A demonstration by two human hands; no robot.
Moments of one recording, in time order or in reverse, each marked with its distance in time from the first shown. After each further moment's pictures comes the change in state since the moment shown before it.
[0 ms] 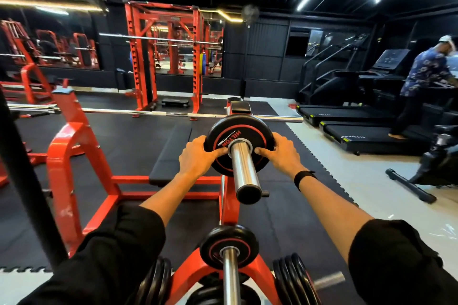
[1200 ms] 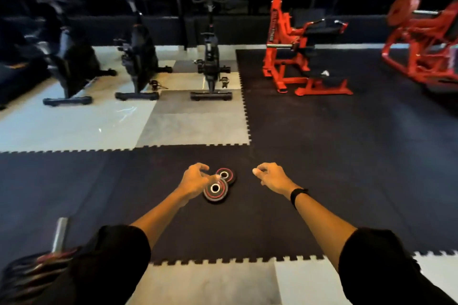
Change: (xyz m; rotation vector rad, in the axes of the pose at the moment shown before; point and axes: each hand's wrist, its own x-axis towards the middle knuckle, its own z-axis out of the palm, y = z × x) left_hand -0.584 0.270 0.317 -0.199 -1.698 0.641; right_hand -0.754 0.203 -0.241 0.115 0.679 1.370
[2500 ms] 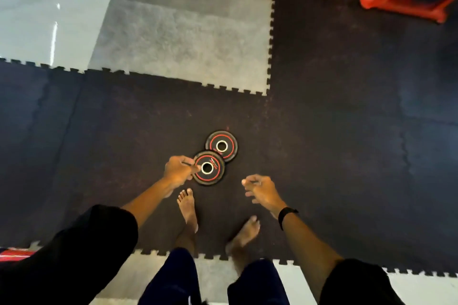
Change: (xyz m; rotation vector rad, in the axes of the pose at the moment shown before) left_hand 0.561 -0.140 0.000 -0.120 -0.113 -0.676; right_hand 0.535 0.062 0.073 0.179 -0.261 0.632
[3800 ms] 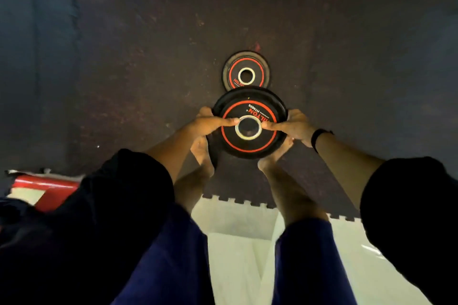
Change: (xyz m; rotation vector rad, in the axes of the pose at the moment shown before) left_hand 0.237 -0.100 0.111 -0.059 -0.255 -0.260; right_hand 0.280 0.071 0.007 -0.153 -0.280 0.074
